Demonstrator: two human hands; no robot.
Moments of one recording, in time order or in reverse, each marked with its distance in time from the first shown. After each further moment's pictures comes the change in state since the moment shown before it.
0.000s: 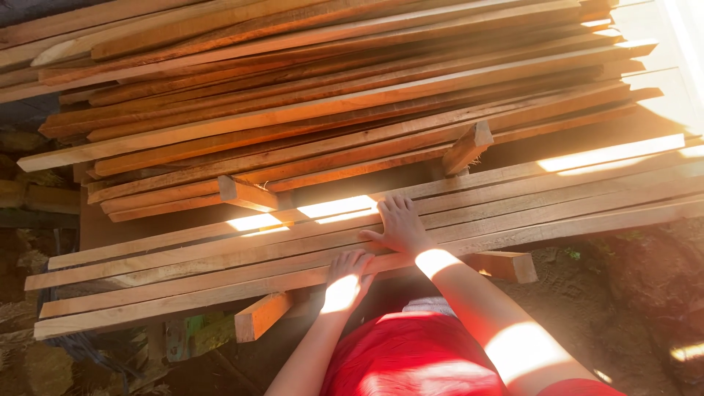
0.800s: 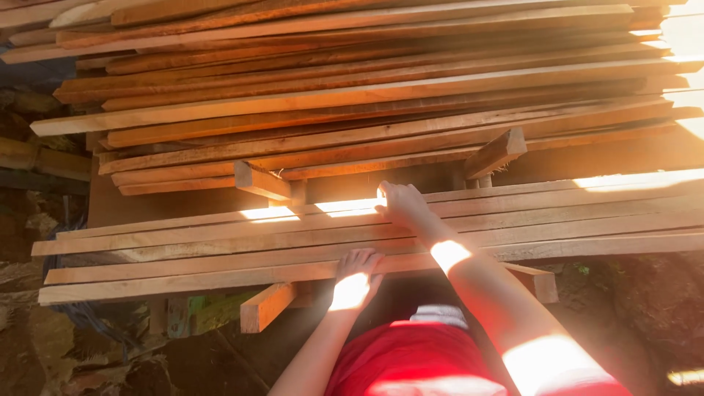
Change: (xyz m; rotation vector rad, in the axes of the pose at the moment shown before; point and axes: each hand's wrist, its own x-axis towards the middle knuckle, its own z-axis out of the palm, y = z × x) left_hand -0.006 0.003 0.005 0.019 -0.017 -0.103; right_hand 0.059 0.023 0.038 0.243 -0.336 0.109
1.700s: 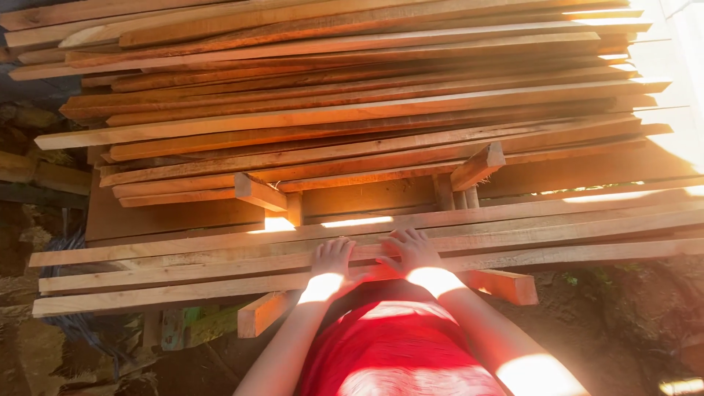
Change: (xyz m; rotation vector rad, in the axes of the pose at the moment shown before) left_hand 0.036 -0.028 -0.032 0.195 0.048 0.058; right_hand -0.124 -0.031 -0.030 0.030 0.311 -0.249
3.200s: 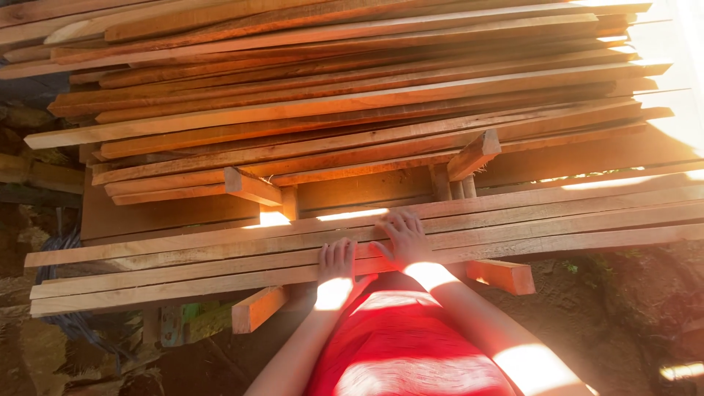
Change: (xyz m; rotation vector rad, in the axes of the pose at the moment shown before) left_hand -0.026 0.021 0.026 0.170 0.267 0.086; right_hand 0.001 0.009 0.031 -0.124 0.203 0.010
